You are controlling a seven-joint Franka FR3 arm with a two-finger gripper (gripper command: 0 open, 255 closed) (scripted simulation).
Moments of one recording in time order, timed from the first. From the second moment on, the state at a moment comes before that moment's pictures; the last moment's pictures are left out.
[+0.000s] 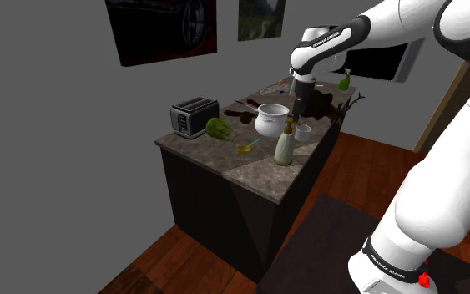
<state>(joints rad) -0.09 -0.08 -0.48 -2.13 -0.08 2.11 -0.71</state>
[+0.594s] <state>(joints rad) -0.19 0.30 -0.51 -1.82 0.14 2.12 -0.96</state>
